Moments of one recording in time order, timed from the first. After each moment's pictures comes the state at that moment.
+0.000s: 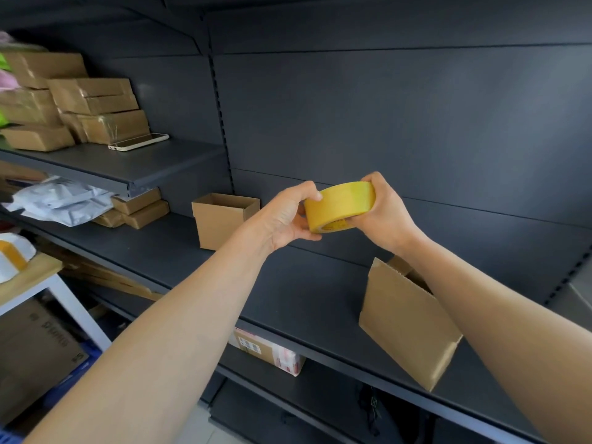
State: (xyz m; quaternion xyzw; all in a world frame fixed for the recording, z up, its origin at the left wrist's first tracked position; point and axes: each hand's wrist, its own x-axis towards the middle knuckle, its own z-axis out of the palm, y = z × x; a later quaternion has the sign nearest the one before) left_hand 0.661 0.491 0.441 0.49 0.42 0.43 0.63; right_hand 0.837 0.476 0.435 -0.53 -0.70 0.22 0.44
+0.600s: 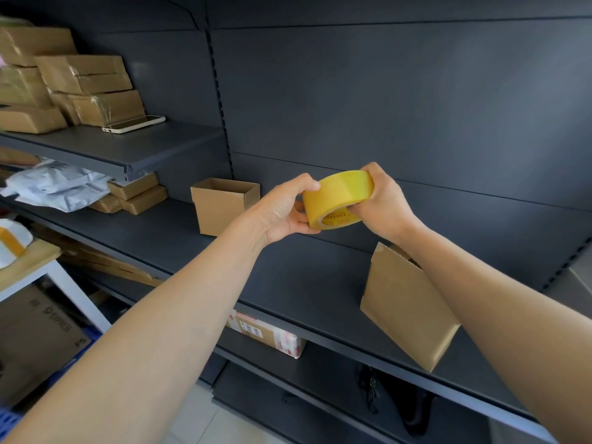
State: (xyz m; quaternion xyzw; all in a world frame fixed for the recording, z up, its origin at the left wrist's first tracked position) left_hand 0.648 0.491 0.424 0.50 0.41 0.41 0.64; right_hand 0.828 0.478 0.425 -0.54 -0.69 0.22 0.43
